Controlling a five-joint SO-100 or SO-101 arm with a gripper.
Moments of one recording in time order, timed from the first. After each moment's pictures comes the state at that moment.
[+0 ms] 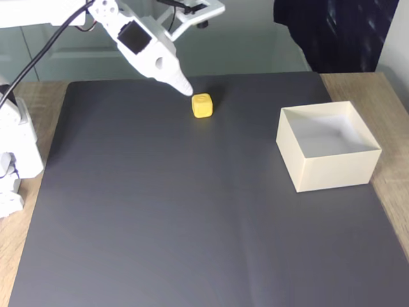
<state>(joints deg) -2.0 111.8 129.7 29.4 168.2</state>
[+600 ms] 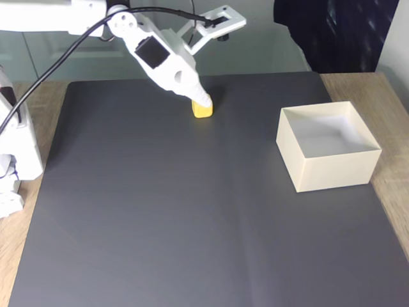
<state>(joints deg) 3.3 102.9 124.7 25.1 165.5</state>
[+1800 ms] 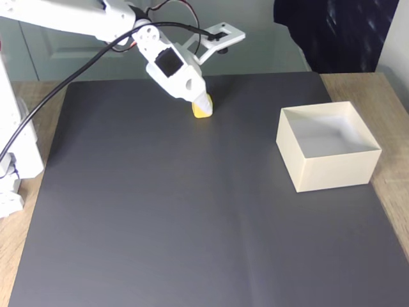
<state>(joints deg) -3.9 86.1 119.6 18.7 163.9</state>
